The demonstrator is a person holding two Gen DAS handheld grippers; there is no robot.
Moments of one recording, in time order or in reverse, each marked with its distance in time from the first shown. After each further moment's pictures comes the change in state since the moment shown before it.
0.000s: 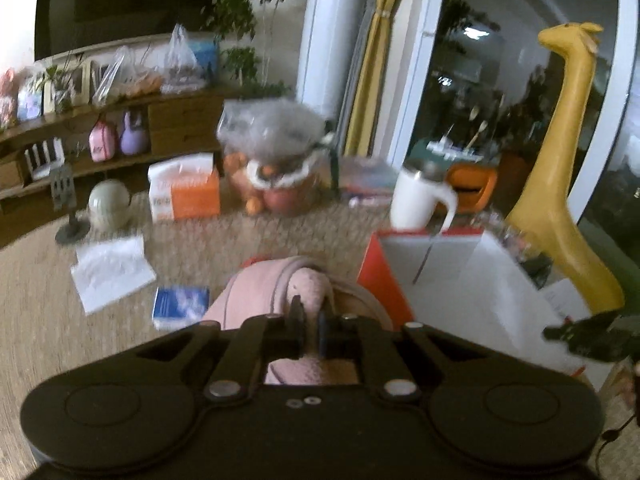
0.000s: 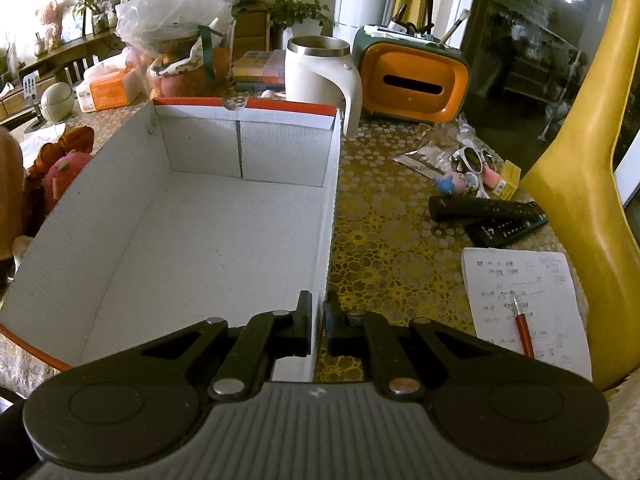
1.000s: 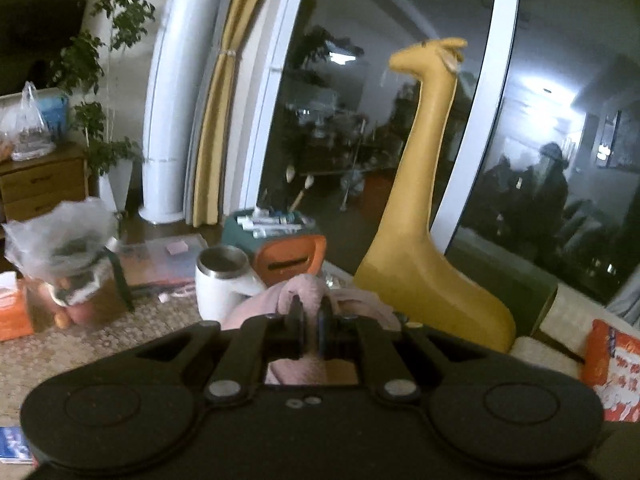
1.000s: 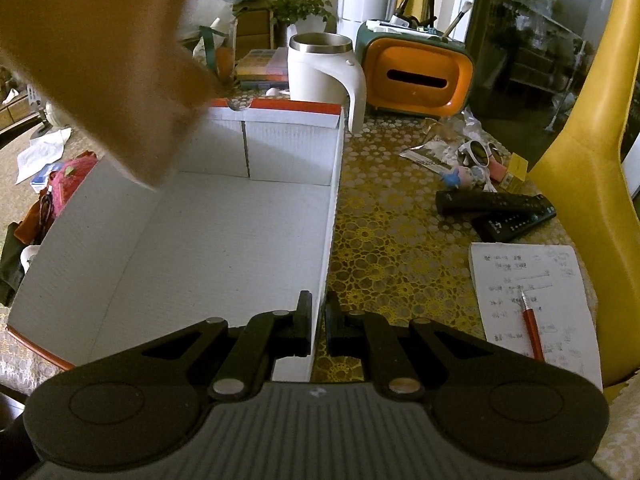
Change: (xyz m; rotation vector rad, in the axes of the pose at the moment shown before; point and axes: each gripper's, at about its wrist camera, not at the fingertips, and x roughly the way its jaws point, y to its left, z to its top) left arm 0.062 -0.164 0.086 0.143 -0.094 -0.391; right arm 0.000 -0.005 0.001 0.024 0.015 0.038
